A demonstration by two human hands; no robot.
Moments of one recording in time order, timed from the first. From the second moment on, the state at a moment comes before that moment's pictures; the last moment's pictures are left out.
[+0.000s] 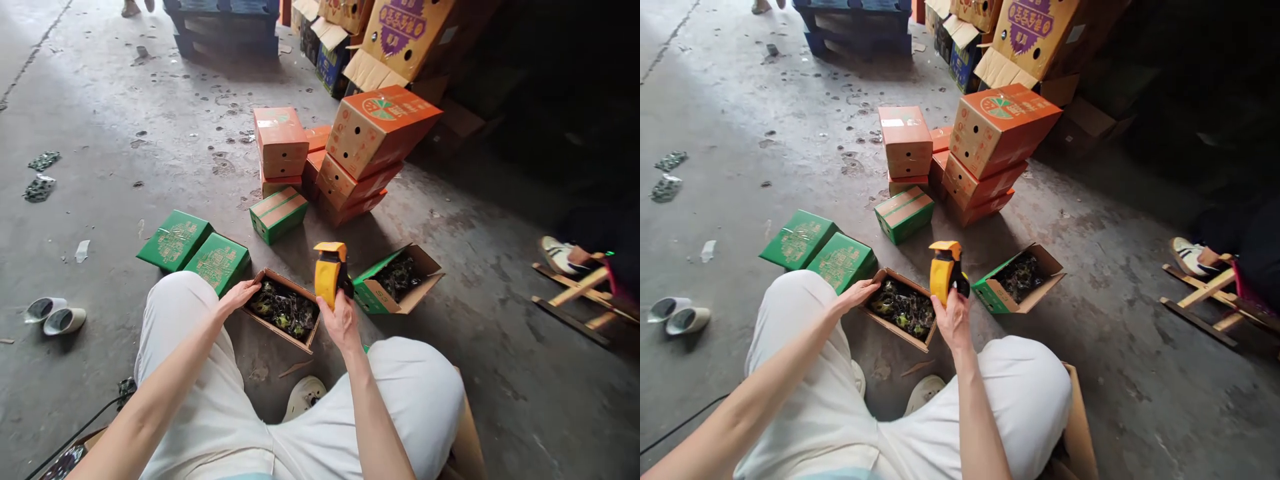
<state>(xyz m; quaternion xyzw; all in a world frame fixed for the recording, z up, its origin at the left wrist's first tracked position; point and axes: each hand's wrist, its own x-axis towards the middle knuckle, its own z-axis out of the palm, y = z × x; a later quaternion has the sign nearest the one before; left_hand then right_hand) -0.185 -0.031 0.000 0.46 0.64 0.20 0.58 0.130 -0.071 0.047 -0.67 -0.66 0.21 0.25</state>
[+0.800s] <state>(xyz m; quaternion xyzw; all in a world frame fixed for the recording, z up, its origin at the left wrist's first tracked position) -0.201 -0.011 0.057 0.01 0.47 0.67 0.58 0.017 -0.049 0.040 -0.44 -0.82 0.34 0.11</state>
